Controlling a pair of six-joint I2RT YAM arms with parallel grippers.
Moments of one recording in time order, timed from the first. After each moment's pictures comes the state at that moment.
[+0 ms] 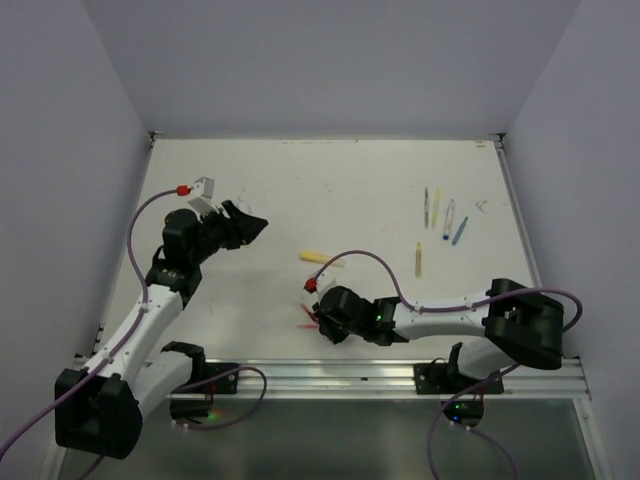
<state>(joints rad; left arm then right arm) -0.18 0.96 0.58 0.10 0.39 -0.65 1.22 1.45 0.65 -0.05 0.14 0.46</state>
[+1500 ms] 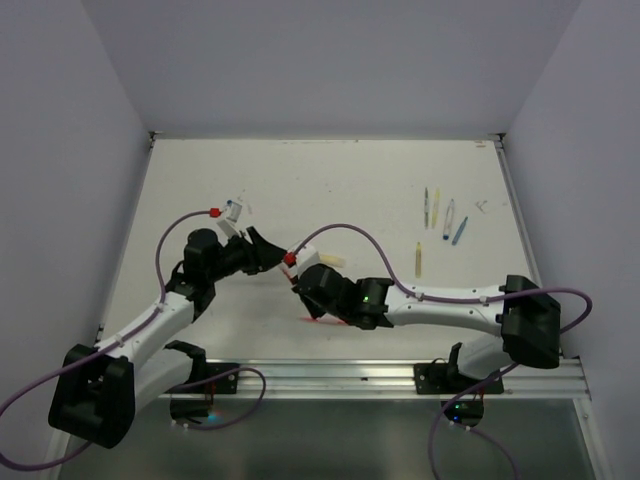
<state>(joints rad) -0.30 1.02 0.39 0.30 0.55 -0.78 1.25 1.47 0.97 -0.25 0.35 0.39</state>
